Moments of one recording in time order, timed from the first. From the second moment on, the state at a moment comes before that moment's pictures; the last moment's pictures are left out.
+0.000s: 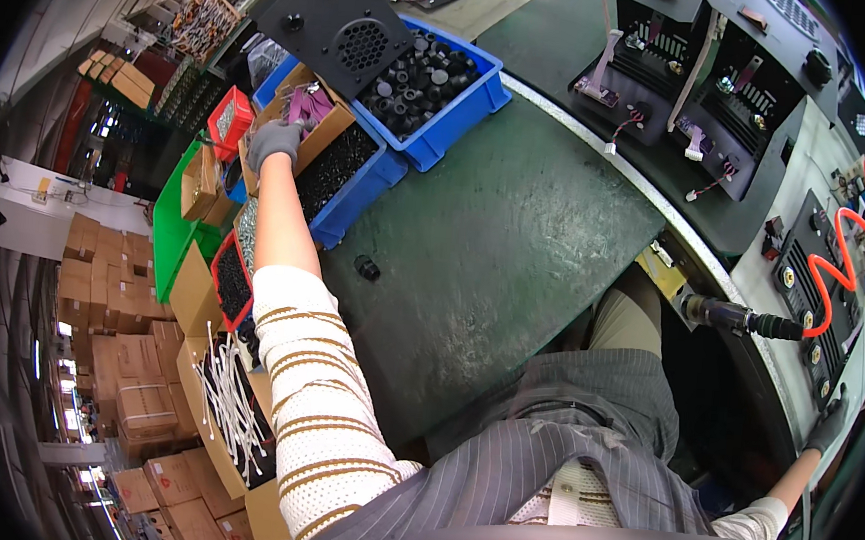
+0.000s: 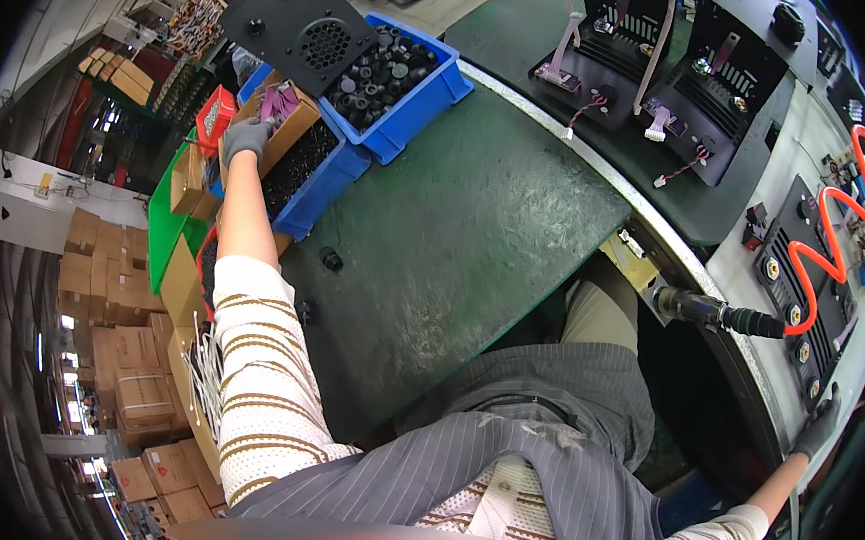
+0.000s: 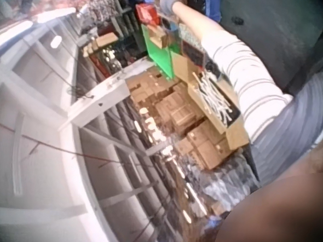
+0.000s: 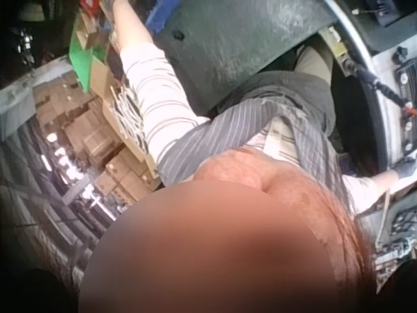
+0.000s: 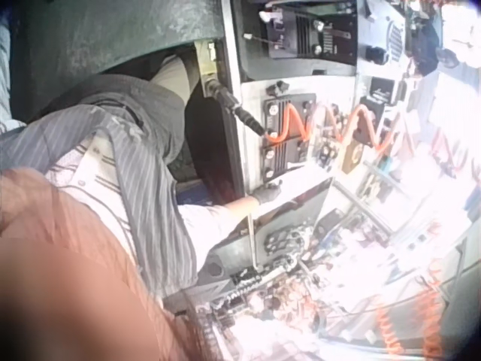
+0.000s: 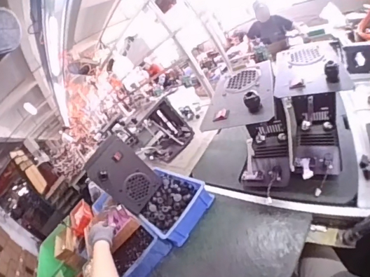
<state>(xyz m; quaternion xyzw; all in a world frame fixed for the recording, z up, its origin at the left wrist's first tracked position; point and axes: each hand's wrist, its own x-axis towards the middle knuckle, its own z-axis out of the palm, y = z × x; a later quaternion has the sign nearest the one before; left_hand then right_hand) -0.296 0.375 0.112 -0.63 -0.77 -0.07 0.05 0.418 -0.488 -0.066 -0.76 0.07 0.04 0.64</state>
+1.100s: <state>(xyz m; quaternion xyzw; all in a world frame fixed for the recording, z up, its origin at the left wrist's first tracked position) -0.226 0.196 0.128 -0.59 -0.36 -0.40 -0.61 0.454 -0.533 -0.089 -0.67 0.03 0.14 0.73</state>
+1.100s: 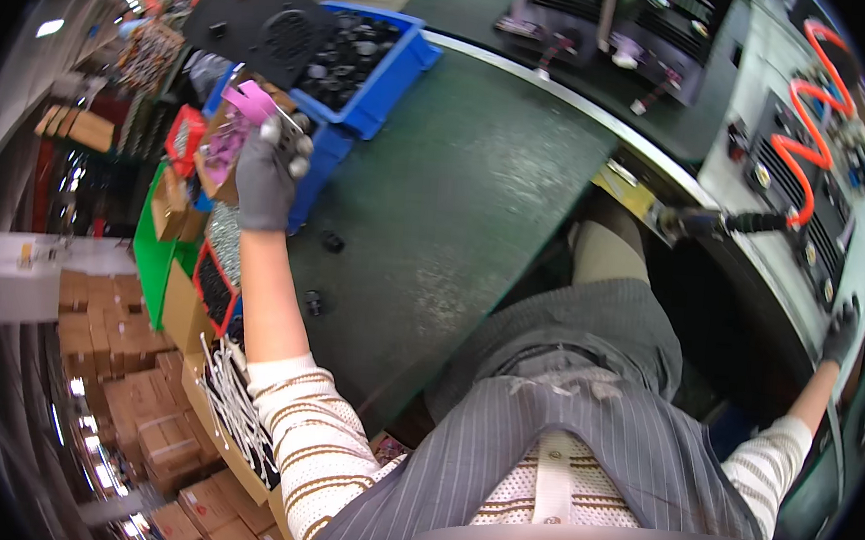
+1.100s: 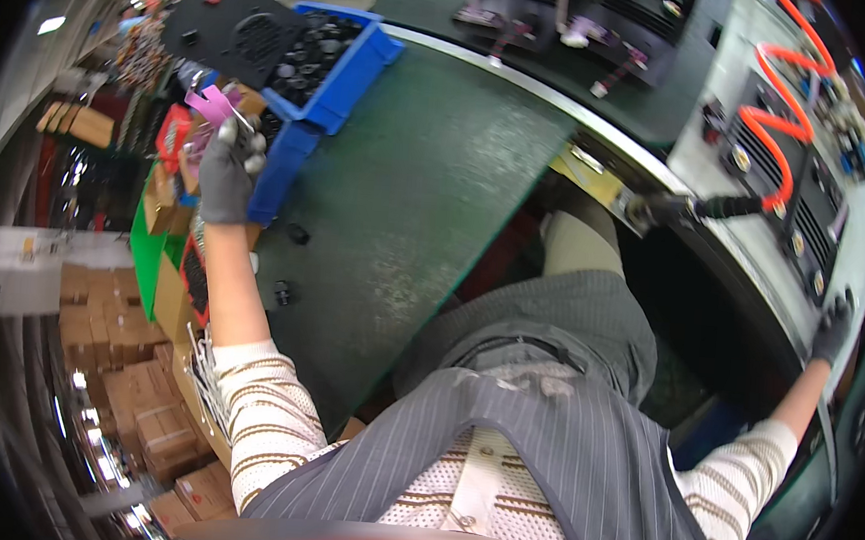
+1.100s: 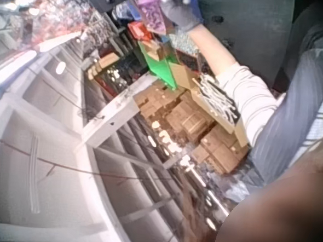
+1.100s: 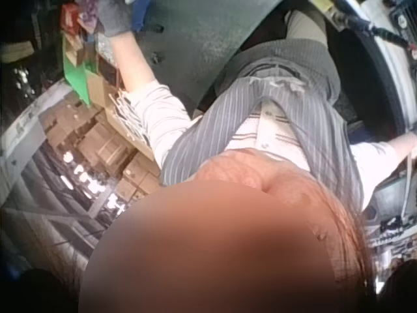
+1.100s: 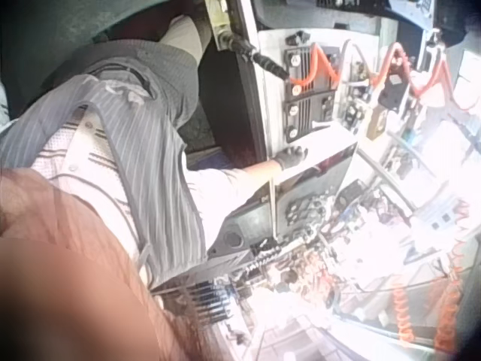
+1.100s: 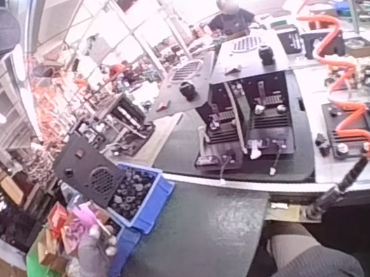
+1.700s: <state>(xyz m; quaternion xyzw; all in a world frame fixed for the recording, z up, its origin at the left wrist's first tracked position) -0.174 0.092 0.033 -0.88 -0.43 -0.15 -0.15 0.374 -0.460 -0.028 -0.67 0.03 0.10 0.73</state>
